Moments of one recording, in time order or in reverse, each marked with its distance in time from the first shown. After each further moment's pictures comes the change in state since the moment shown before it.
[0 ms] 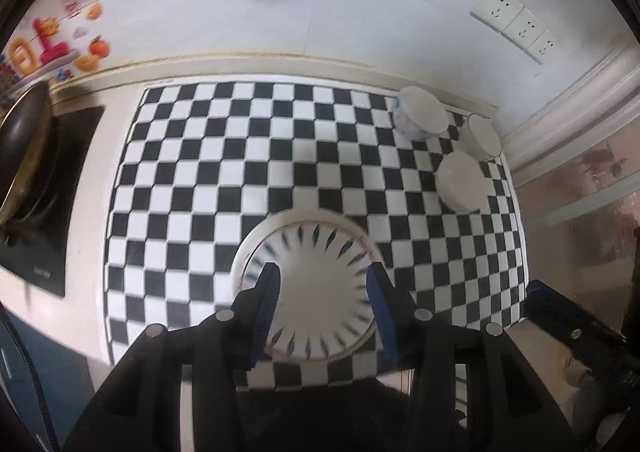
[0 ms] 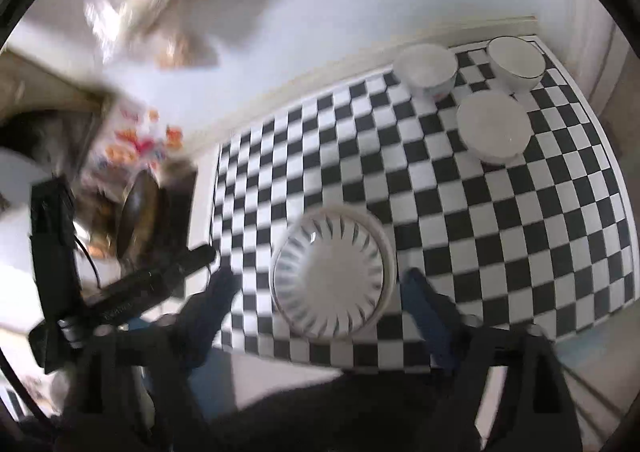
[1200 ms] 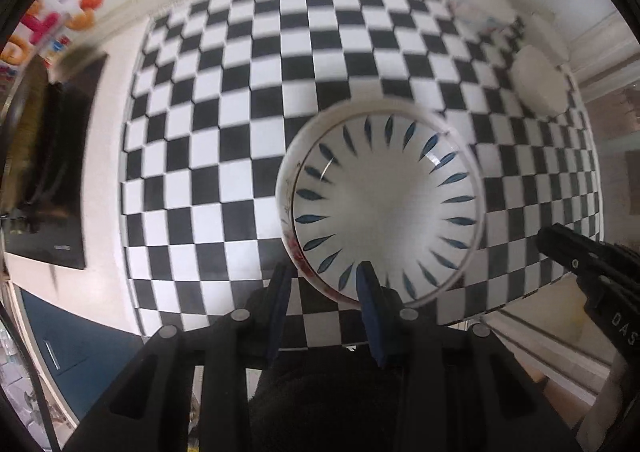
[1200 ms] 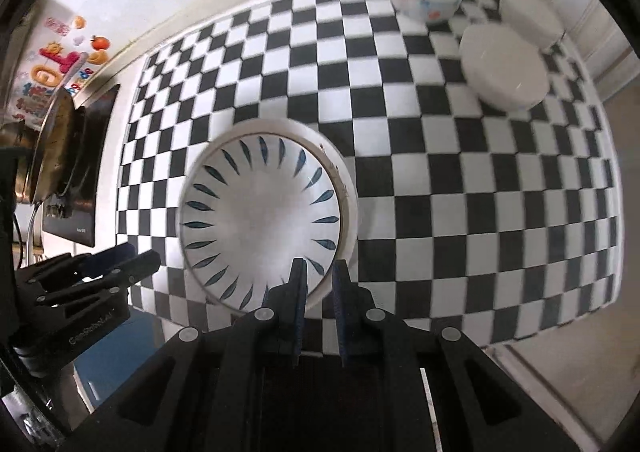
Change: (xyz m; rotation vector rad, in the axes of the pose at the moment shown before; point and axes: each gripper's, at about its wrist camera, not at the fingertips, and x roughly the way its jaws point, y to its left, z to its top) left arm 0.061 0.020 -0.057 0.068 0.260 0.191; right arm 0.117 0.004 -0.032 -0.124 0.260 -0.270
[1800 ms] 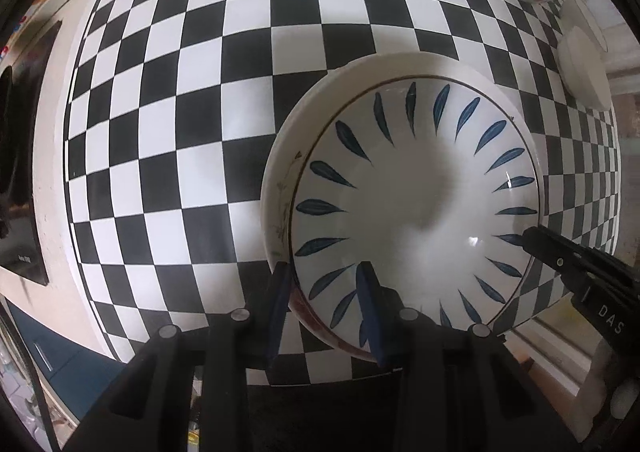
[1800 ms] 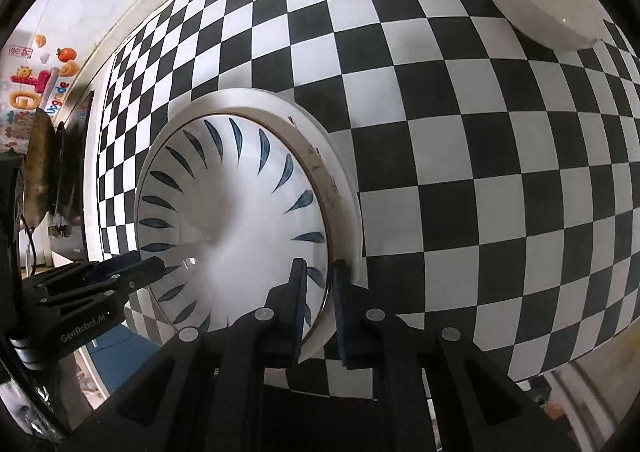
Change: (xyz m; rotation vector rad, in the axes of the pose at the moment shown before) left arm 0.103 0.016 0.030 -0.003 0.177 -0.059; right arm 0.109 -0.033 0.019 0.099 0.111 0.086
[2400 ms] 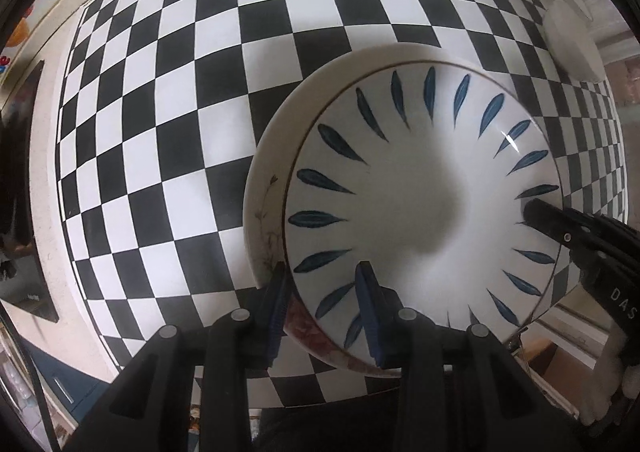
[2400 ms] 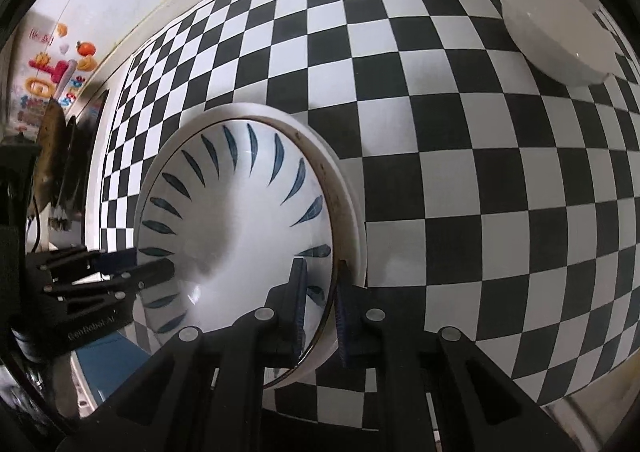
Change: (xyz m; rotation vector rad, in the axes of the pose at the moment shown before) left arm 0.020 -0.010 0.018 0.112 -0.038 0.042; right arm 0.003 0.001 0.001 -0.066 -0.100 0.015
